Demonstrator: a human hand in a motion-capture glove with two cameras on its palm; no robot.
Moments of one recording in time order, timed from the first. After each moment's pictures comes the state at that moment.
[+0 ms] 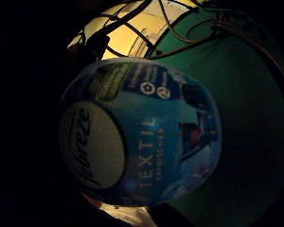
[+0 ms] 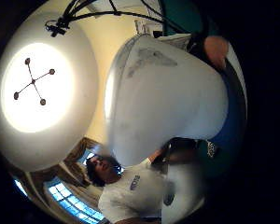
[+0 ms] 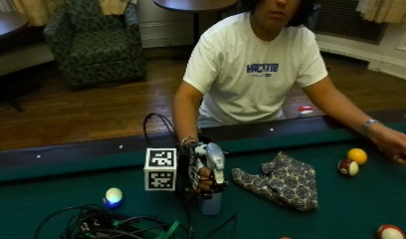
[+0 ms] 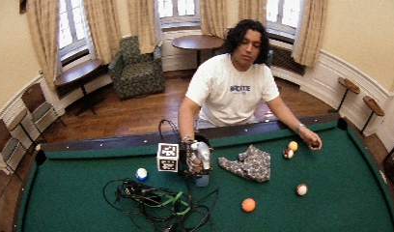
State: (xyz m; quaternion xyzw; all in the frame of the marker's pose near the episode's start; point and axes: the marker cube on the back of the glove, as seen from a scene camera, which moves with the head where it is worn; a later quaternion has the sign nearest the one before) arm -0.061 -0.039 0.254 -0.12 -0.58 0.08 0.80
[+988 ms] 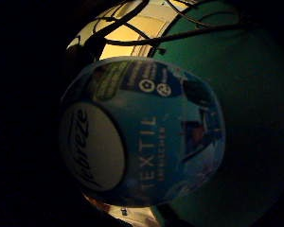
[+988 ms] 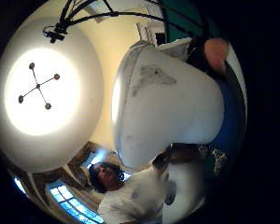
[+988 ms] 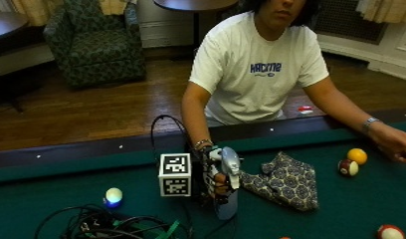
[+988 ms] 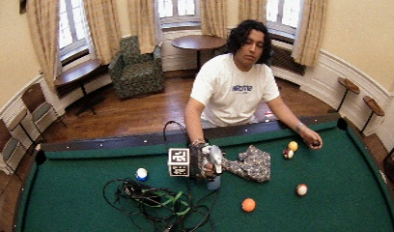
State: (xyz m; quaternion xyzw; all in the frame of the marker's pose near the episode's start) arm -0.101 -0.054 0.270 -0.11 -0.61 0.11 0.78
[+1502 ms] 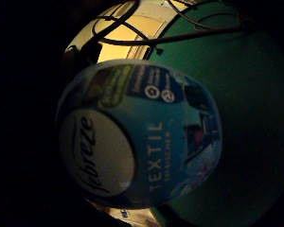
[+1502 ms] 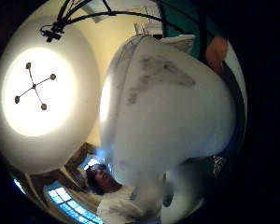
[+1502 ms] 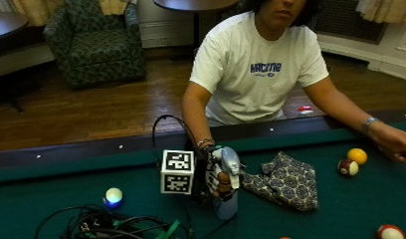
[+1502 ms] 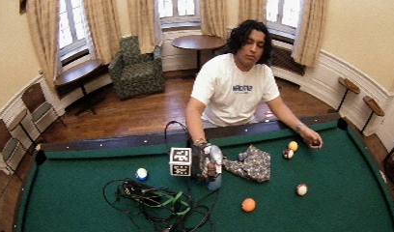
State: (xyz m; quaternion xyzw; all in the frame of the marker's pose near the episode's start) arm -0.107 -0.058 0.267 -0.10 -0.58 0.11 0.80
